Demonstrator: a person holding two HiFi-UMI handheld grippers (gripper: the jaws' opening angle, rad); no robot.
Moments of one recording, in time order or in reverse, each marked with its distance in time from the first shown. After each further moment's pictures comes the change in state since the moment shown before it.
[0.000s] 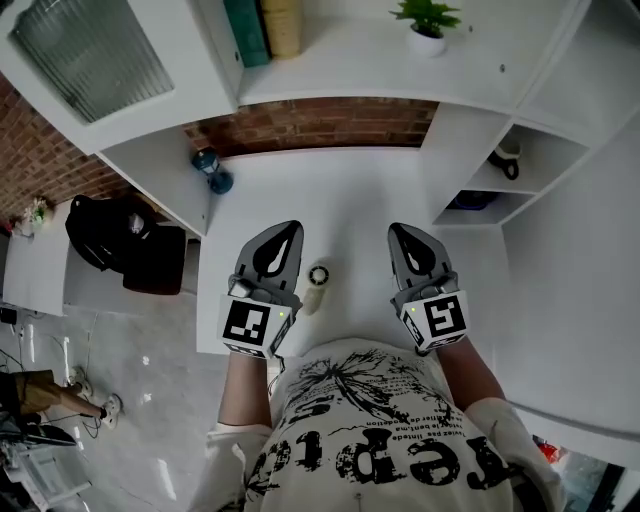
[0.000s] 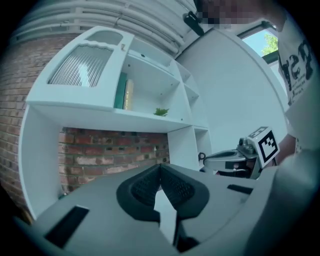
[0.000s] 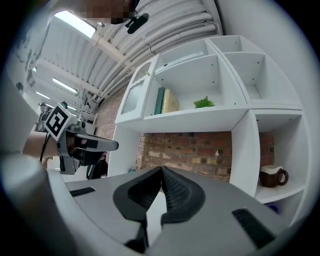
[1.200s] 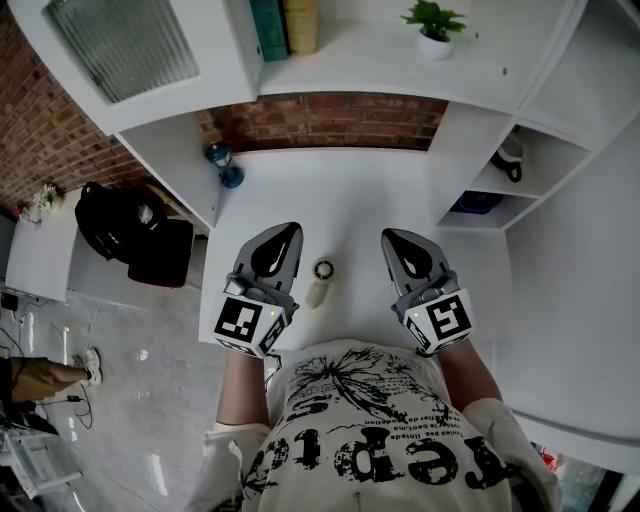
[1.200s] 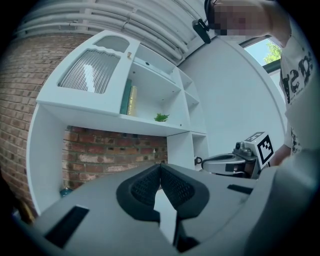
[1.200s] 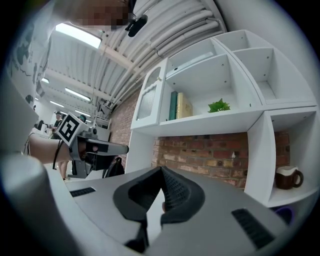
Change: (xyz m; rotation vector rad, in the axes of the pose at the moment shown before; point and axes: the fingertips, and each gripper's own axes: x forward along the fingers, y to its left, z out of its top) left arm -0.032 -0.007 0.005 -0.055 -0.042 -0.001; right arm -0.017 0.038 0.015 -0.008 -0.024 0.173
